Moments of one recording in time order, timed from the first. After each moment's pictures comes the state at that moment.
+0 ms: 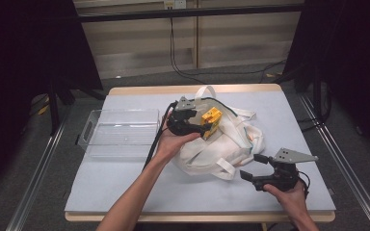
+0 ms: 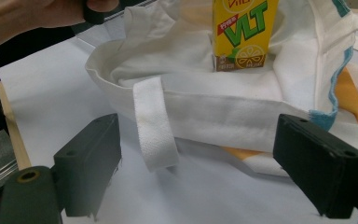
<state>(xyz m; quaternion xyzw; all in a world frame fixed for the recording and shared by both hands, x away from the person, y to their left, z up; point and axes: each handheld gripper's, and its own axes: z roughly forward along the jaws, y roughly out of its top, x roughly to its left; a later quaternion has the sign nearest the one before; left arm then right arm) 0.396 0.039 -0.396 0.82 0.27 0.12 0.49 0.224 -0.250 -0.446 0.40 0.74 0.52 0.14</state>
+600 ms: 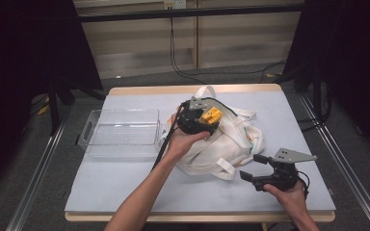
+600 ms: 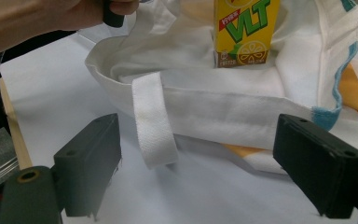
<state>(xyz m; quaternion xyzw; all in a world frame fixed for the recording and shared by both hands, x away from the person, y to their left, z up) 0.404 0.009 -0.407 0.84 0.28 0.14 0.45 0.226 -0.250 -0.448 0.40 0.75 0.52 0.14</state>
